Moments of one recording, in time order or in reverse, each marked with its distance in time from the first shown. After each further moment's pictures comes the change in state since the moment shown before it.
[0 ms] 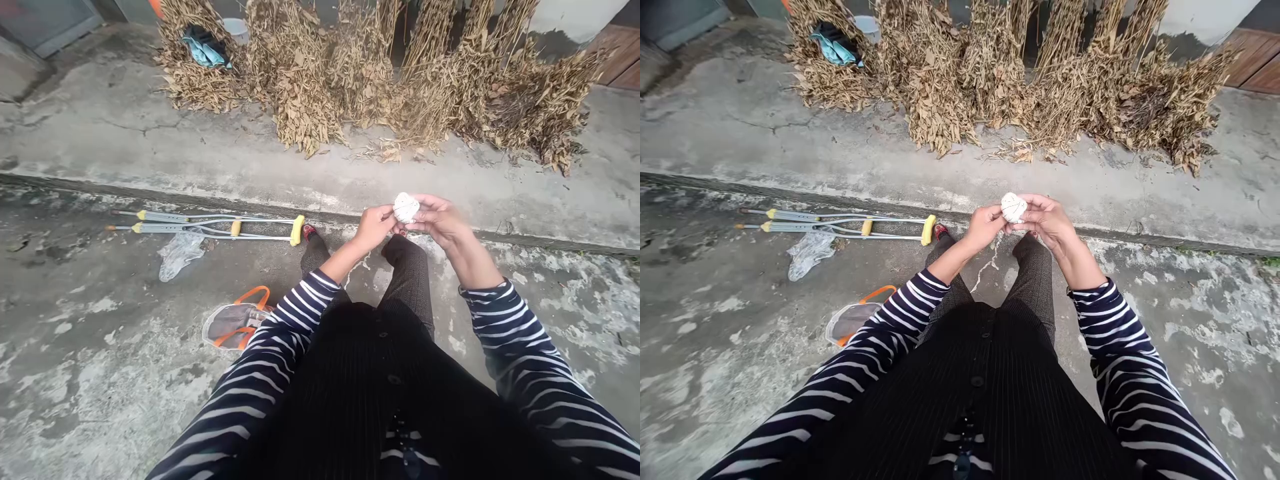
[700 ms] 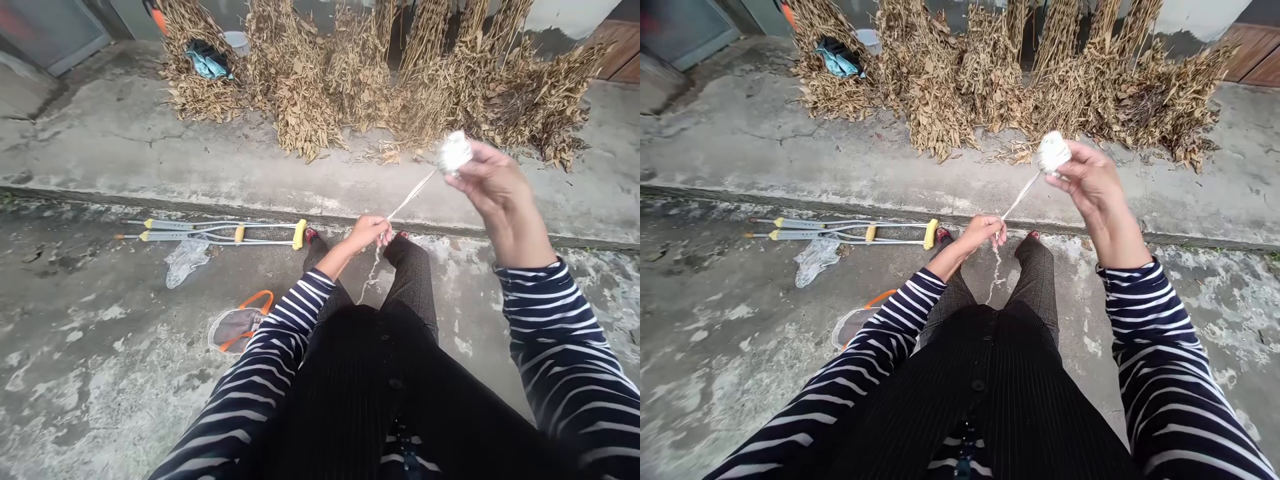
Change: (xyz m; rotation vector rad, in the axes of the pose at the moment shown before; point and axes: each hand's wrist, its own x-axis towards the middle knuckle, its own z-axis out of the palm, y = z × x) left_hand 0.000 -0.018 -0.027 -0.009 -0.178 -0.229; right_hand 0.003 -0.078 -0.029 -0.115 0.169 -0.298
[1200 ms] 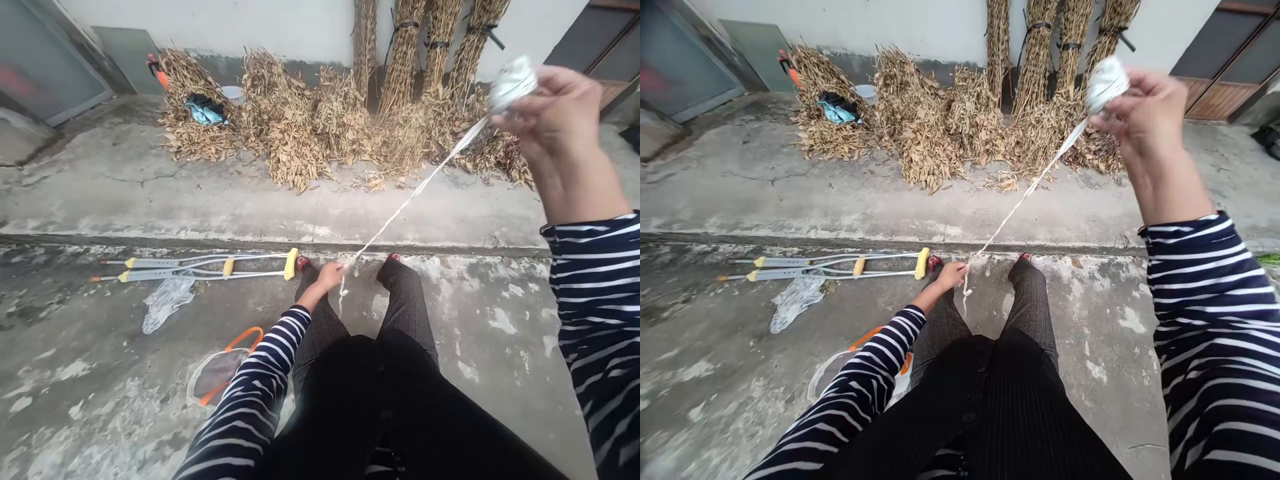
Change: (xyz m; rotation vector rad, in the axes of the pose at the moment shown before) left_hand -0.022 -0.062 -0.061 0.358 0.232 -0.245; right_hand 0.058 -0.100 -0.067 -0.241 0.144 -0.485
